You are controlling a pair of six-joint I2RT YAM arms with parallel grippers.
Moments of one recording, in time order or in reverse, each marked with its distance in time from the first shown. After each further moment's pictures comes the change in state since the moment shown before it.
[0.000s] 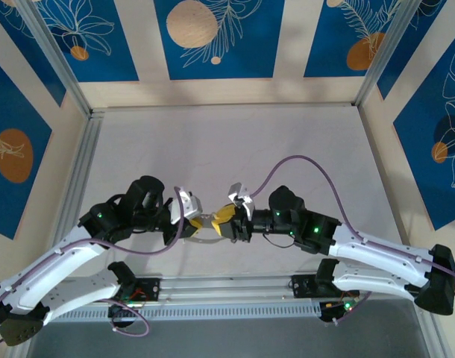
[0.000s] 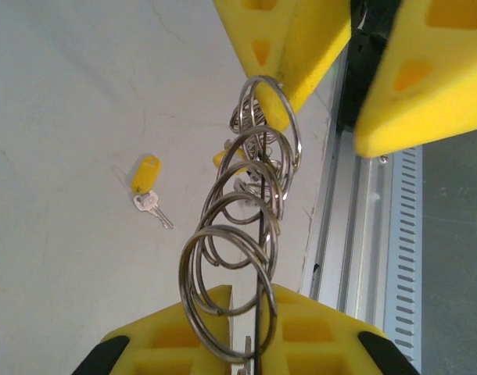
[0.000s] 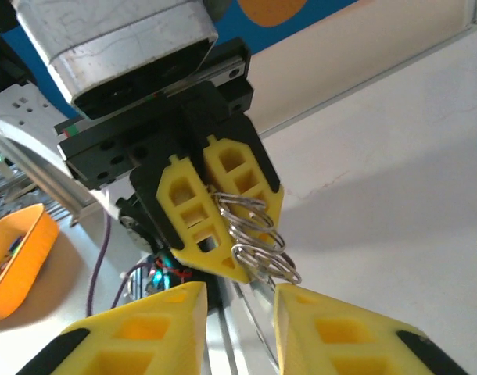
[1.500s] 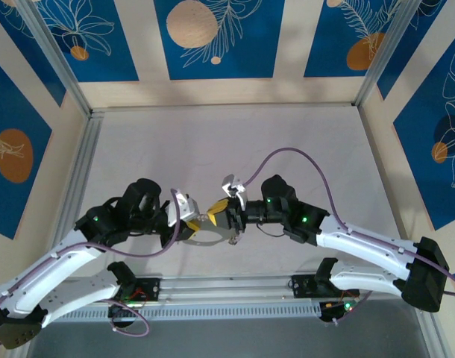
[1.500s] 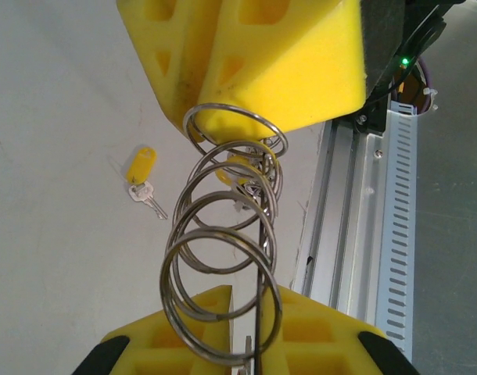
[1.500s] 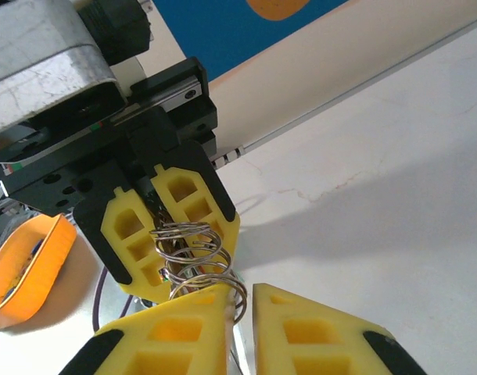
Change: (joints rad) left arm 0.000 -0.038 -0.017 -0.021 0.004 -0.011; right arm -0.096 0.124 0.034 0.079 -0.183 0.023
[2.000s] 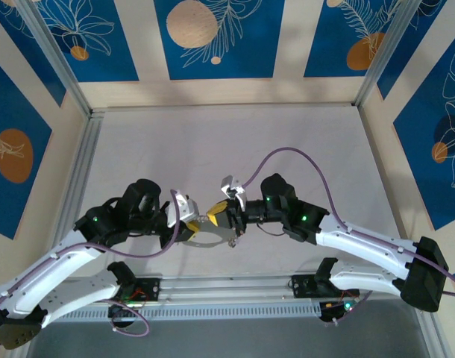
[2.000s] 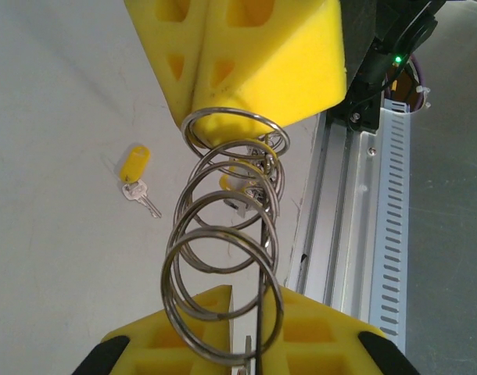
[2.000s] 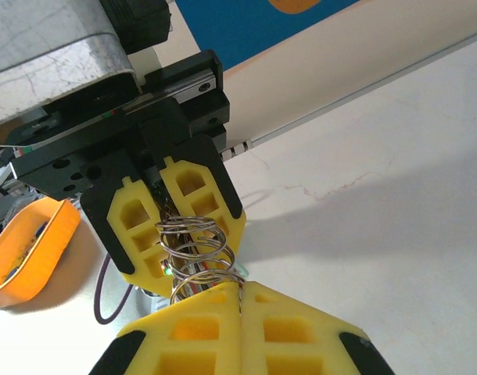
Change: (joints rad) left arm 0.000 -0.002 0.000 -0.010 0.012 0.001; right arm -0.009 0.005 0.007 -0.013 -0.045 -0.053
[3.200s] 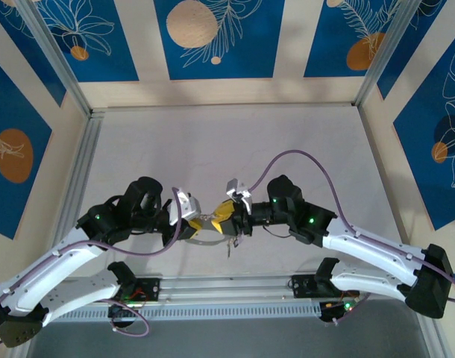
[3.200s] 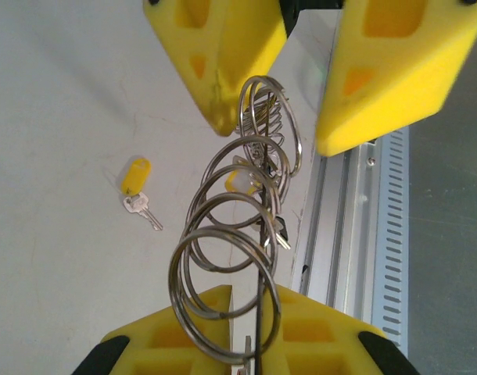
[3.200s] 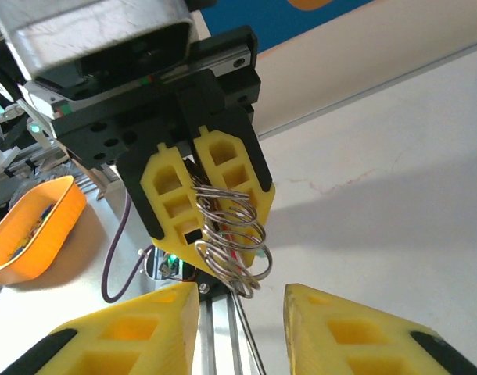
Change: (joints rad) left arm 0.000 0.023 0.012 0.026 0.011 0.000; right arm -0.019 -0.062 -0.019 -0.056 -0.037 -0.051
